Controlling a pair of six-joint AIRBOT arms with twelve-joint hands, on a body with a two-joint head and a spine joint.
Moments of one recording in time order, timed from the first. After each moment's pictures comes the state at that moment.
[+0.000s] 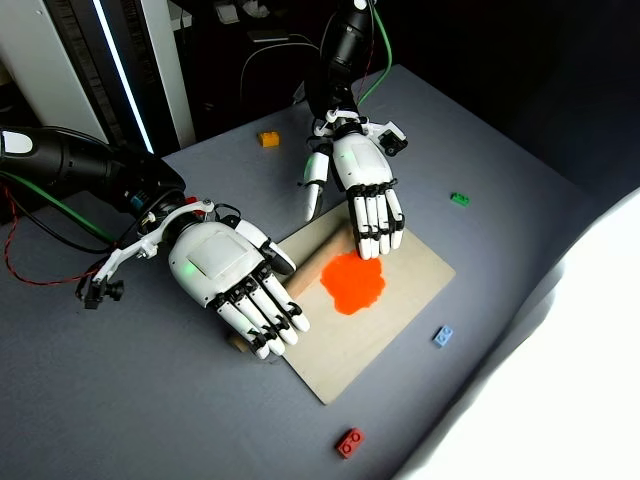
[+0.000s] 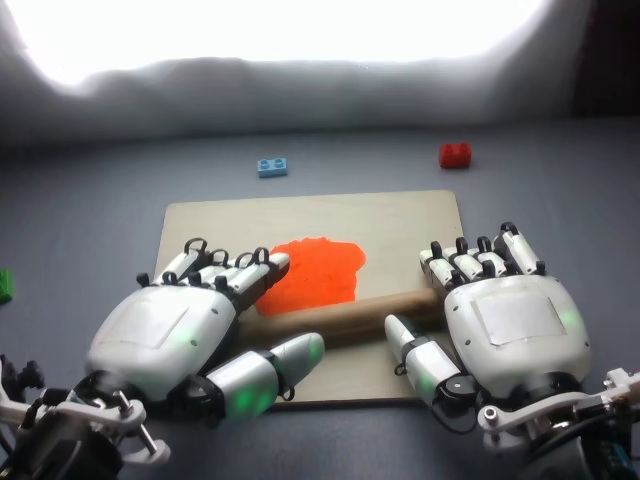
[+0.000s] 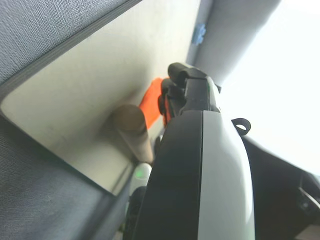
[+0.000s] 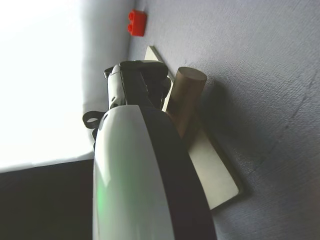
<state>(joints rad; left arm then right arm) 0.91 -1.21 0.94 -0.60 -1.13 1.26 -0.78 -1.54 1.00 0.96 1.40 -1.86</state>
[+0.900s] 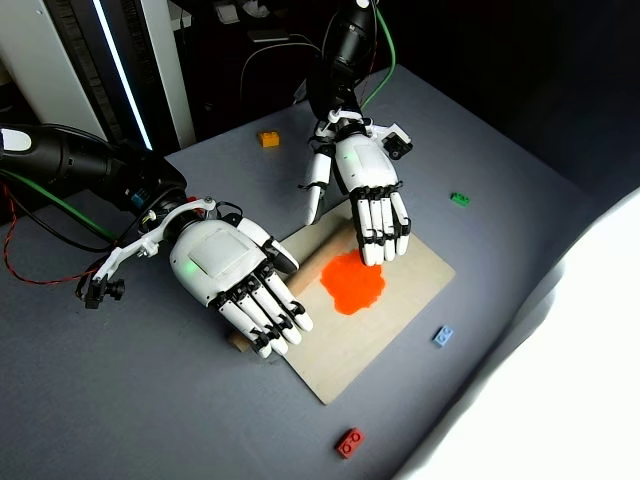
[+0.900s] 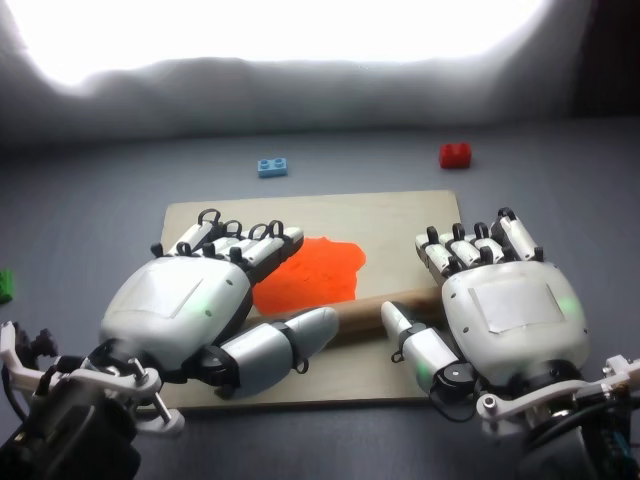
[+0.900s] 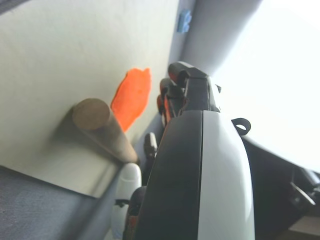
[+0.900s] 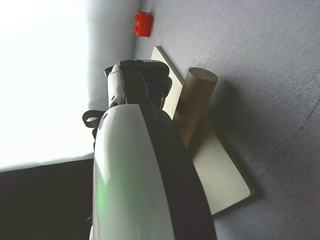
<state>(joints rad) 0.84 -1.20 0.95 -0.60 -1.08 1.29 -0.76 -1.53 1.00 0.92 1.40 -1.86</state>
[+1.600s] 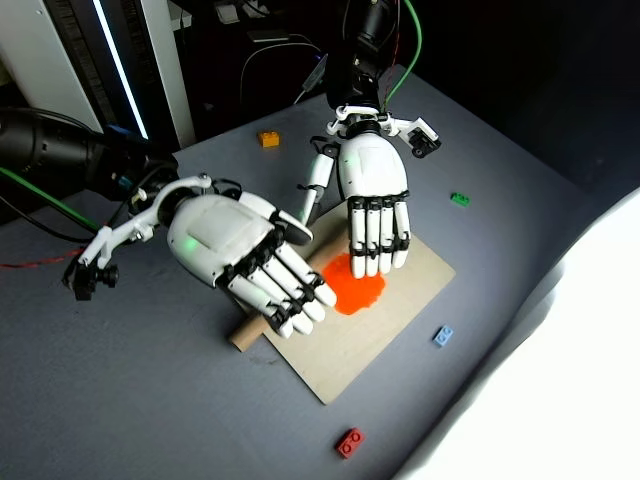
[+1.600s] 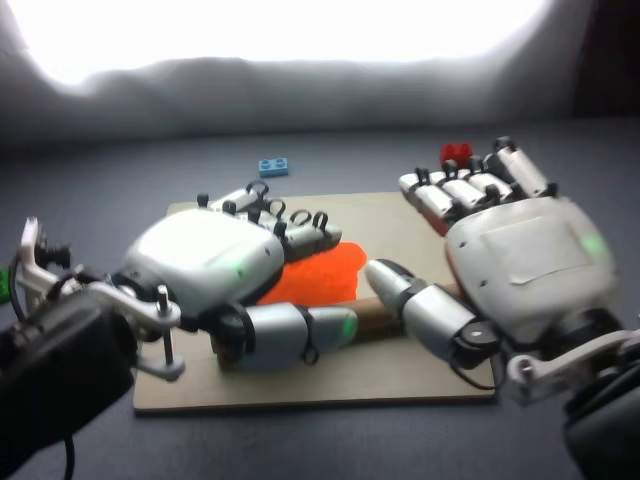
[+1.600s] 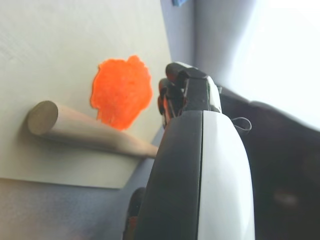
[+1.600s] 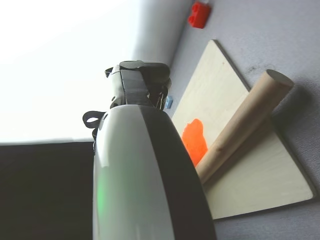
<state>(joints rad) 0.61 -1.06 0.91 -0.56 -0.61 1.47 -0.70 -1.33 0.82 0.81 1.33 -1.86</state>
